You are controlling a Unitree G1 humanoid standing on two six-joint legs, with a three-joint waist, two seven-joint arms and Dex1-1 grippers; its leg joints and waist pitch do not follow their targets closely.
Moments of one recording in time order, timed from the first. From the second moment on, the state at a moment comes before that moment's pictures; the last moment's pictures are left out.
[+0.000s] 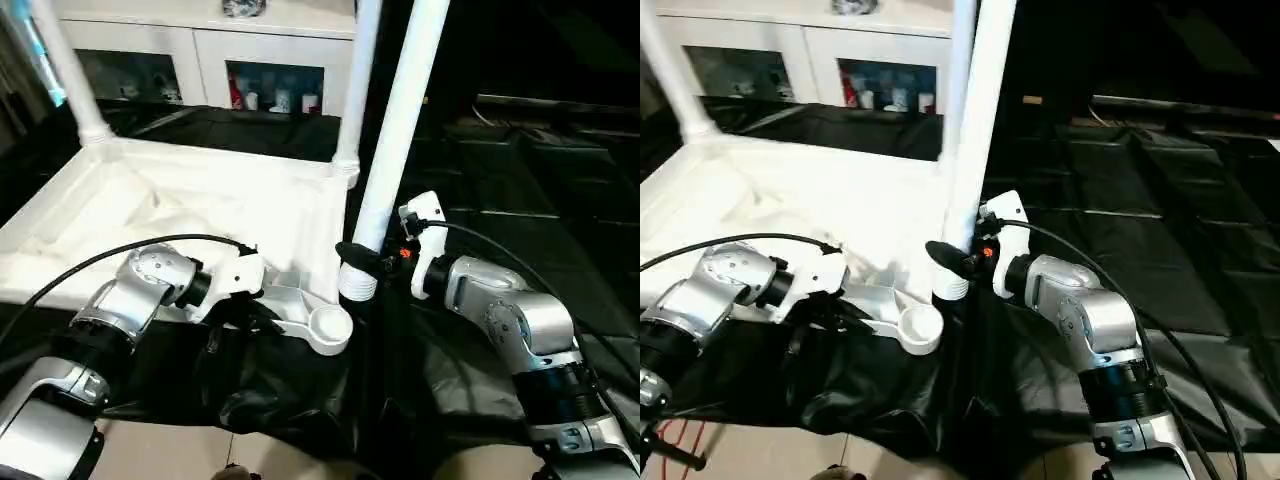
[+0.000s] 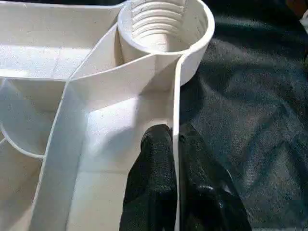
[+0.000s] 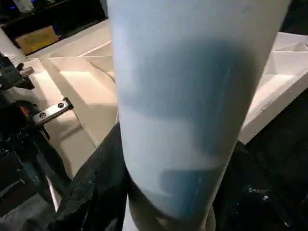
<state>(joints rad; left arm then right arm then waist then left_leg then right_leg) -0.61 0.56 -0.39 0.60 -0.05 -0.01 -1.43 -0.46 -0.24 0.10 0.12 0.39 0.65 0.66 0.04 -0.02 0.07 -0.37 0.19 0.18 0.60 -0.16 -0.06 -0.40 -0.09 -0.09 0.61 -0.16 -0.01</state>
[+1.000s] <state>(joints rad) -0.51 0.41 -0.33 0.38 -0.01 0.22 -1.08 -0.57 -0.28 0.15 0.26 0.31 0.59 0.76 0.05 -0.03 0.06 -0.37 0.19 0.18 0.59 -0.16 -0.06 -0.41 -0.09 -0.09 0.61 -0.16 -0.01</state>
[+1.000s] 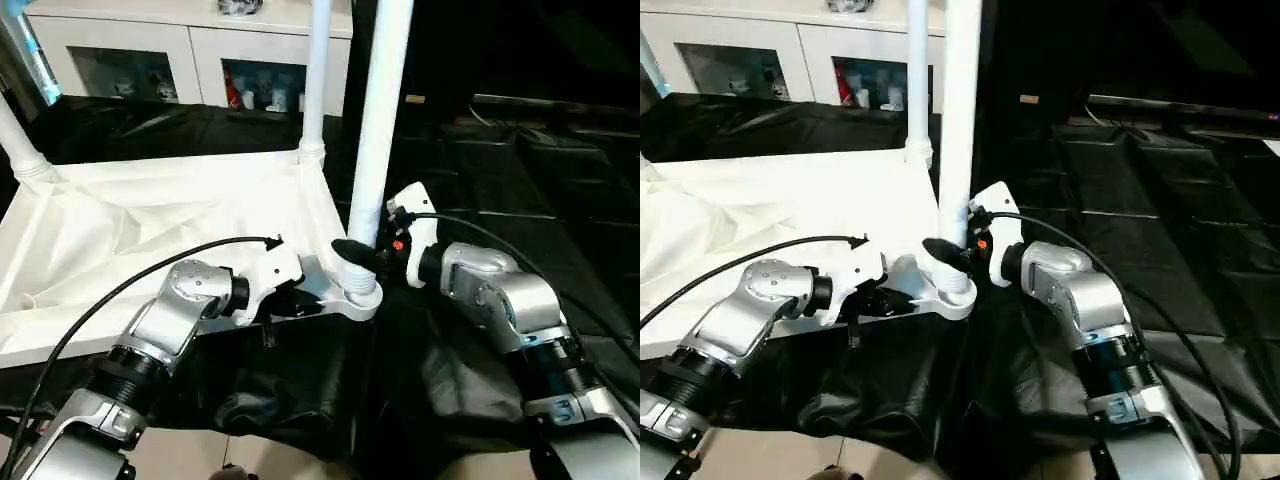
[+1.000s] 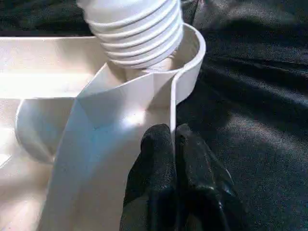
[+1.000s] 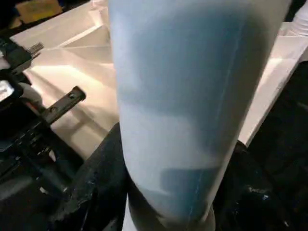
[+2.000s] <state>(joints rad) -0.51 0.43 -0.33 0.39 -0.02 0.21 -1.13 -0.56 -0.28 0.14 0.29 0.33 0.64 0.81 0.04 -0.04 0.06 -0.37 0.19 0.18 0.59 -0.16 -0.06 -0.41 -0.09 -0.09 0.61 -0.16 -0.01</state>
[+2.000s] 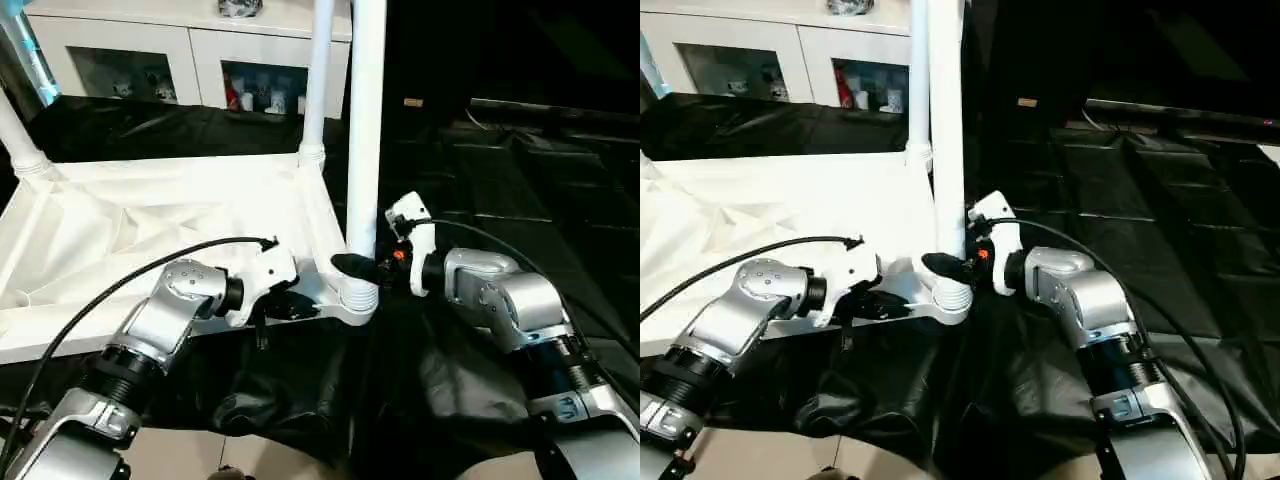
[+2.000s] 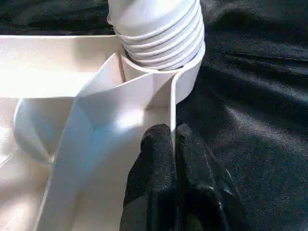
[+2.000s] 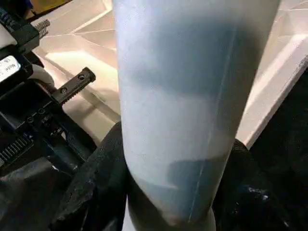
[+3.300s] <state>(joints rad) -0.55 0.40 -0.33 0.49 0.00 0.15 -1.11 -0.29 -0.20 0.07 0.18 0.33 0.35 0.69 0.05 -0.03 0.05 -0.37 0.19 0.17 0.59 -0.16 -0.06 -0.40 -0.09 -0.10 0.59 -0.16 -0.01</state>
